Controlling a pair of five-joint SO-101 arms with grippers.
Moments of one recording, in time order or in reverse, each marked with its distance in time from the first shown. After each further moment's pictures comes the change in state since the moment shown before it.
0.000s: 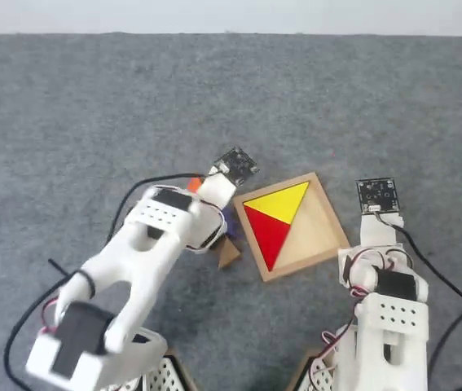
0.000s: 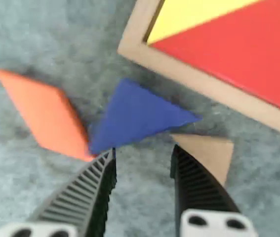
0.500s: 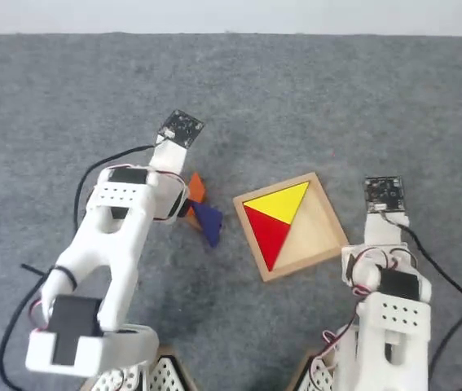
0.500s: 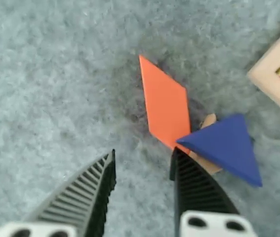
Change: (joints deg) left arm -14.9 3.3 -7.9 0.7 1.1; right arm 1.1 0.1 -0.9 0.0 -0.1
